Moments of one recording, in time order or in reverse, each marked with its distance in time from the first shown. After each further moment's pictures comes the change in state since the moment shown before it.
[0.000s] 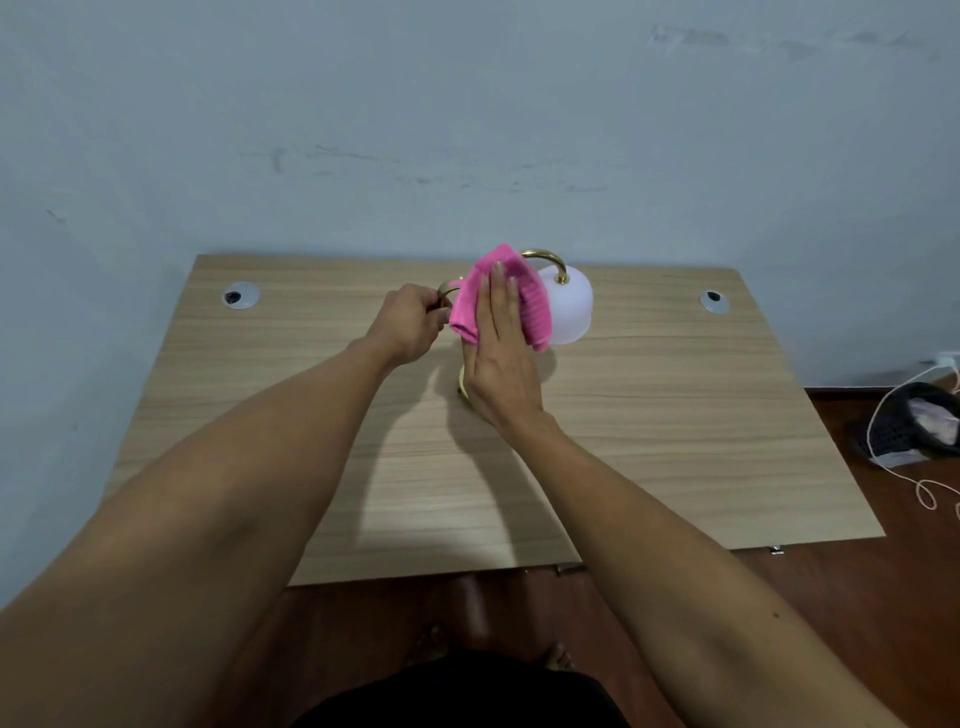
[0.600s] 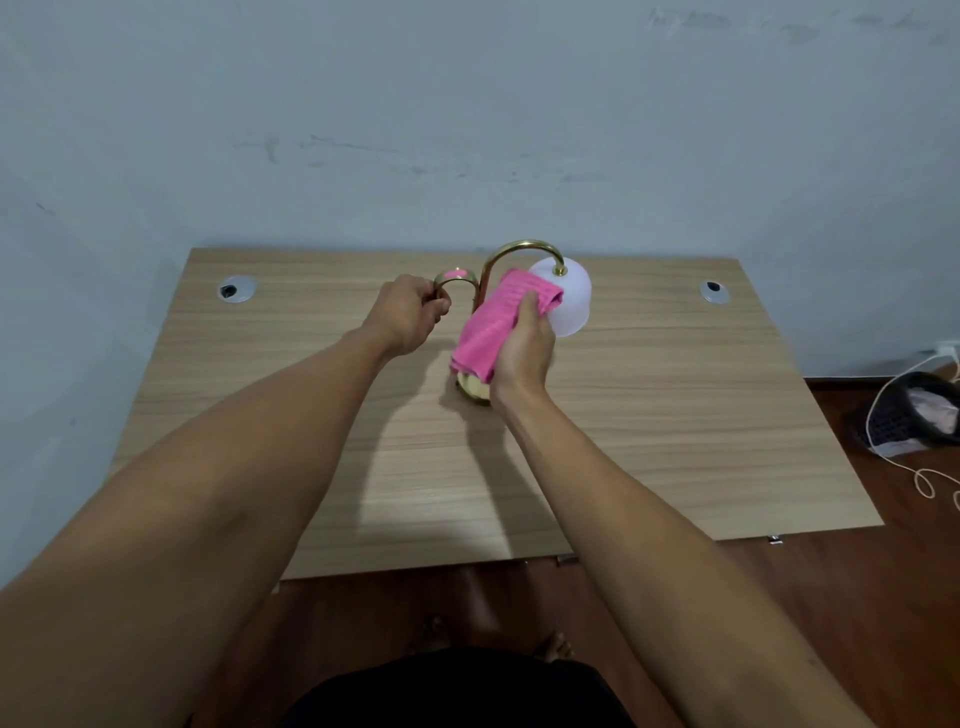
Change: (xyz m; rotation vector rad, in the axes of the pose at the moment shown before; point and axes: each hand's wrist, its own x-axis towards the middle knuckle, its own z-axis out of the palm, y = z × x) left_hand 0.005 -0.006 0.003 -0.072 -0.009 -0.030; right_hand 0.021 -0.025 -0.029 1.140 0.301 0.979
